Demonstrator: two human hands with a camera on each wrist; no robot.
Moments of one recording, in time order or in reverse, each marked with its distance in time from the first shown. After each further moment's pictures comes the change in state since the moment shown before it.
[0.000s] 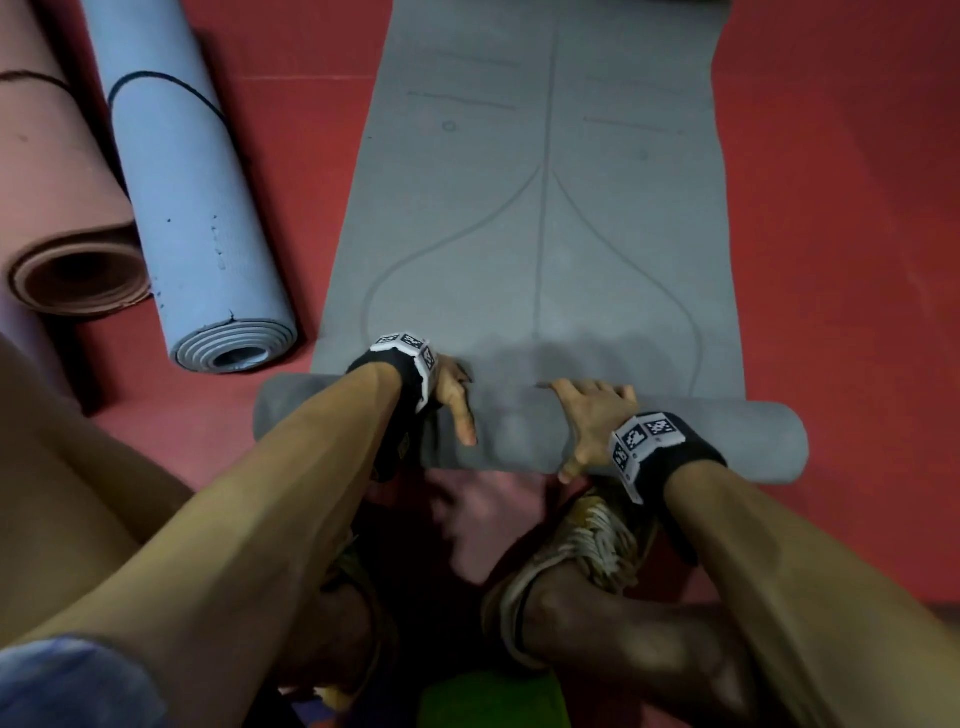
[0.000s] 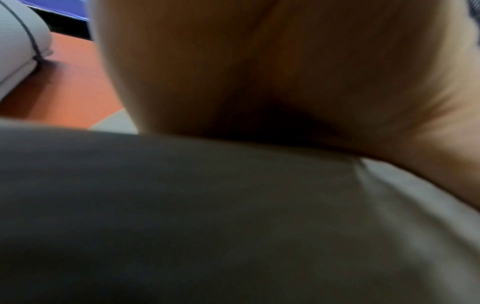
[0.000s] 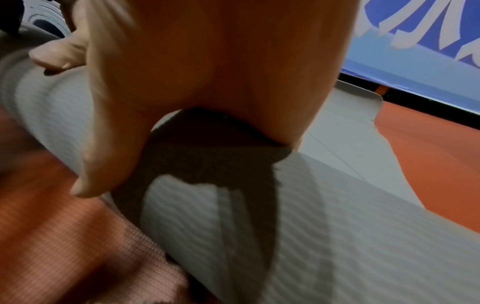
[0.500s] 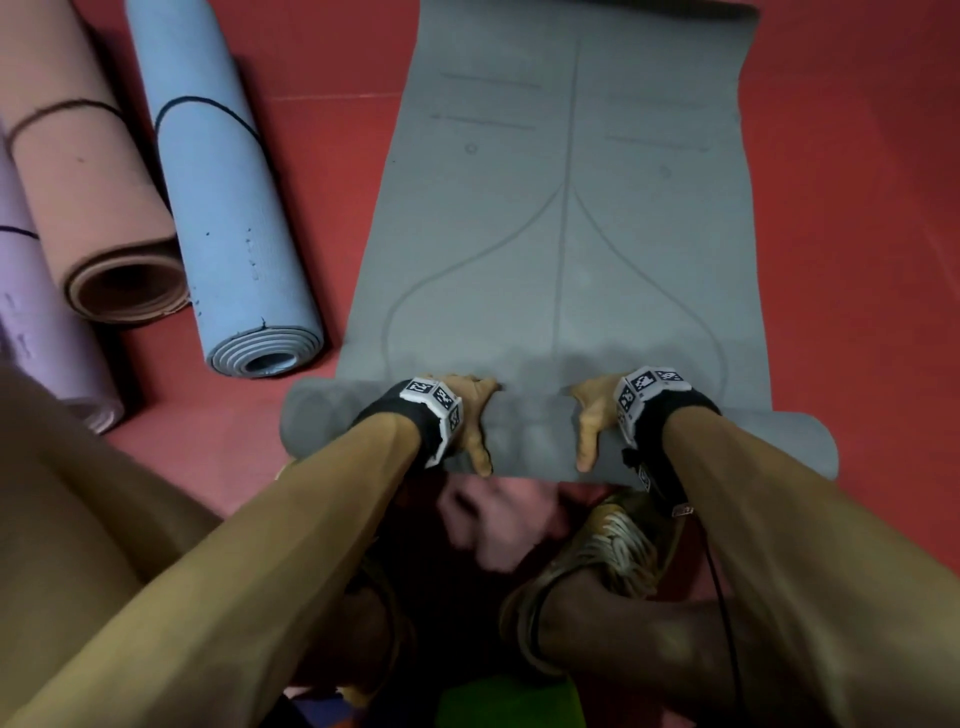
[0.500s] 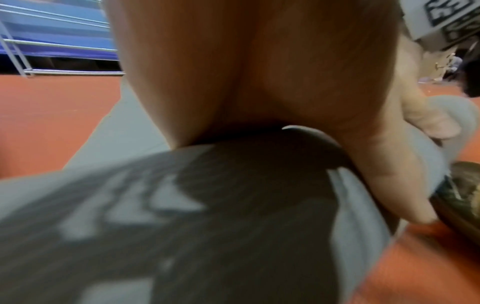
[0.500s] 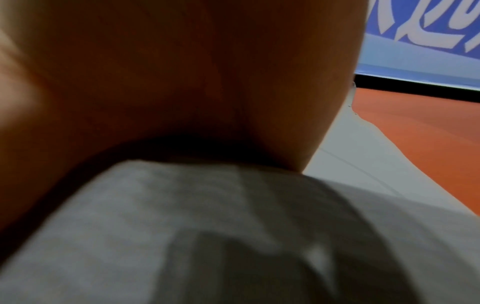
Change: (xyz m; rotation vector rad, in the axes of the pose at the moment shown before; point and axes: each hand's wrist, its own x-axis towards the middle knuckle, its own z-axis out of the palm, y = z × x) left_hand -0.006 -0.002 0.030 0.512 0.353 0.094; right_hand 0.029 -0.001 -0.039 0.282 -0.365 0.051
